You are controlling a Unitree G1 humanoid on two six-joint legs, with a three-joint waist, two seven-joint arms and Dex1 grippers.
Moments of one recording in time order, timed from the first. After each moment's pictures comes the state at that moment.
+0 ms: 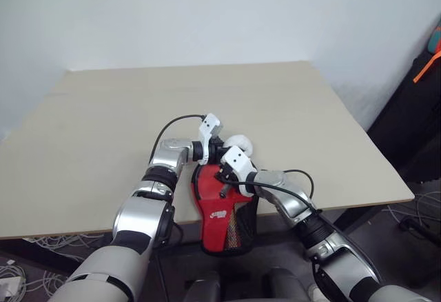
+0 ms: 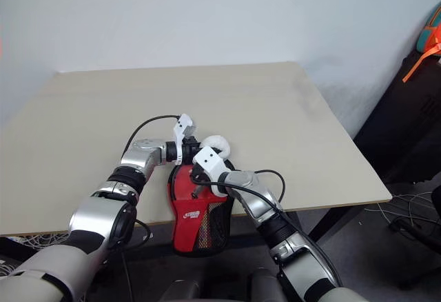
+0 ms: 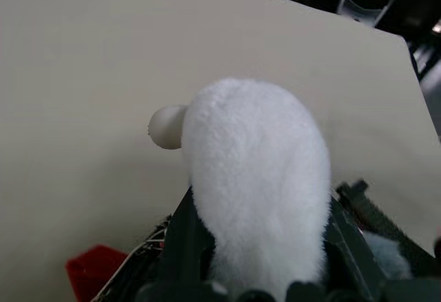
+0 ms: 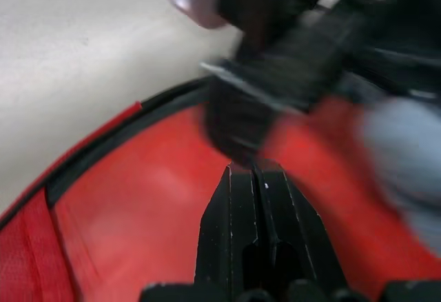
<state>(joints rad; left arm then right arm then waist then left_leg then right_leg) -0.92 0.25 -0.04 1.06 -0.09 0.14 -1.17 -0.53 -0.05 0.42 0.23 0.03 0.57 0.59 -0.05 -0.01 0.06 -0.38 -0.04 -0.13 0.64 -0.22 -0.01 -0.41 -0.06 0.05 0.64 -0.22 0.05</state>
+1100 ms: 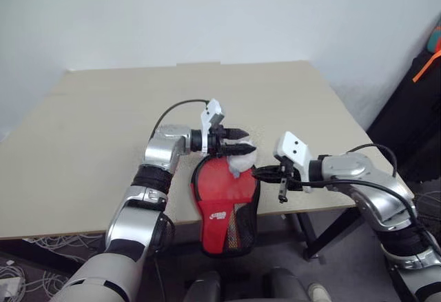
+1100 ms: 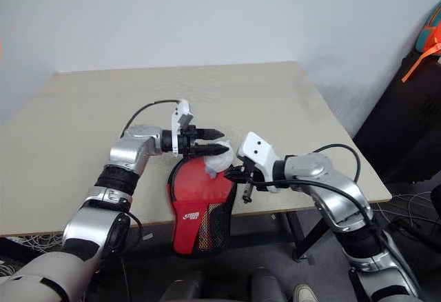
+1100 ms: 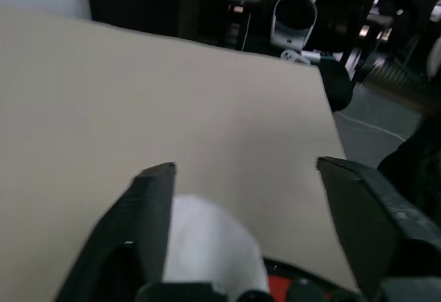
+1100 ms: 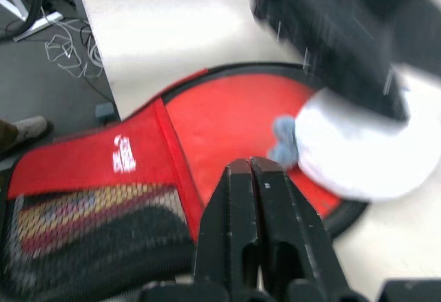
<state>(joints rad) -0.86 0.30 -0.05 0.59 -0.21 0.42 -1.28 -0.48 -0.59 0.25 -0.43 0.32 0.89 0.90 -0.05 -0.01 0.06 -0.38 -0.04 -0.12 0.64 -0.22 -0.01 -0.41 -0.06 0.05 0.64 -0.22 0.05</state>
